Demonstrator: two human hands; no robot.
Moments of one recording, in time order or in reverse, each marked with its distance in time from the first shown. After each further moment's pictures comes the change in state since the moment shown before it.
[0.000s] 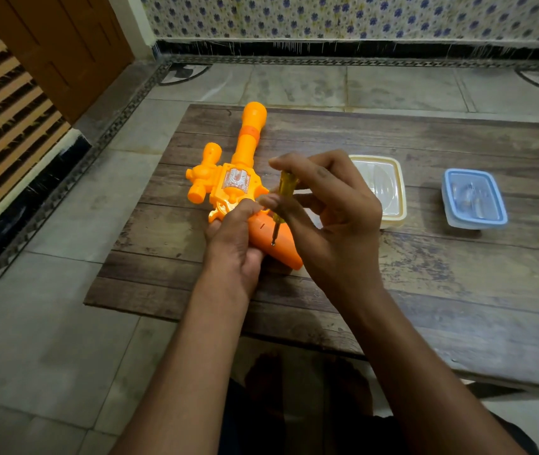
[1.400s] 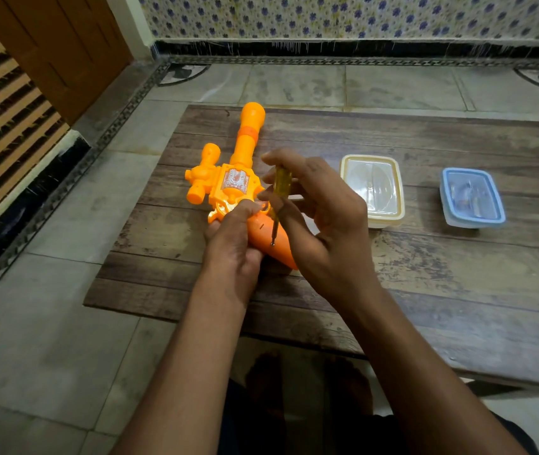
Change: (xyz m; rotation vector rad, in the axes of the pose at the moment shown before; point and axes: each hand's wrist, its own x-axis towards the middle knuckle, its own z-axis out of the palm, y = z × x) left_hand 0.008 -0.005 -0.004 -0.010 -0.015 0.003; right_hand -0.001 -0.001 -0.002 0.008 -0.122 0.010
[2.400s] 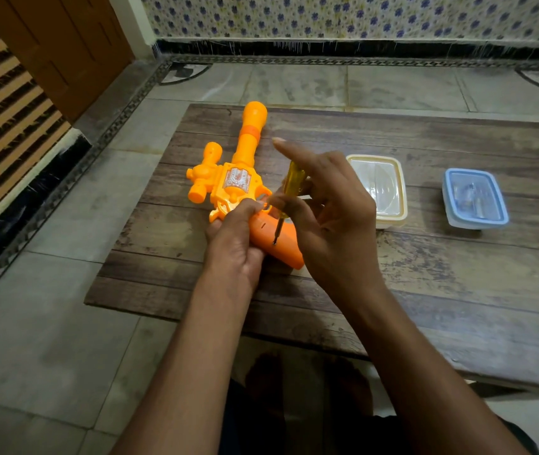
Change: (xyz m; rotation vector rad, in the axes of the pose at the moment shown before) left_hand -0.001 0.001 0.001 -0.004 -0.017 0.023; right_hand 0.002 0.005 0.001 -0.049 0.080 0.048
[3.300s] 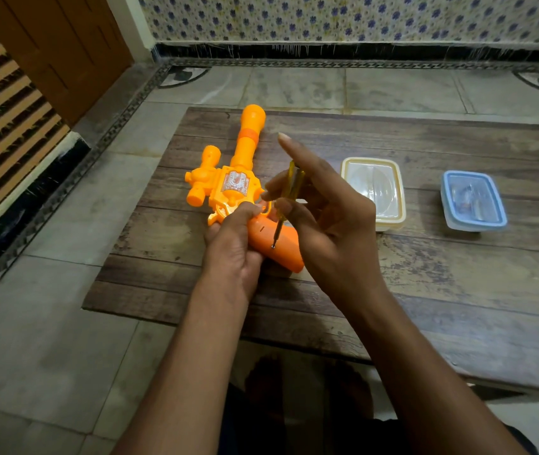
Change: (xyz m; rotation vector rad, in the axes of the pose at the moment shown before) left_hand -0.004 -0.001 -0.001 -0.046 -0.018 0.008; right_hand -0.002 -0.002 -0.003 0.168 -0.074 0.076
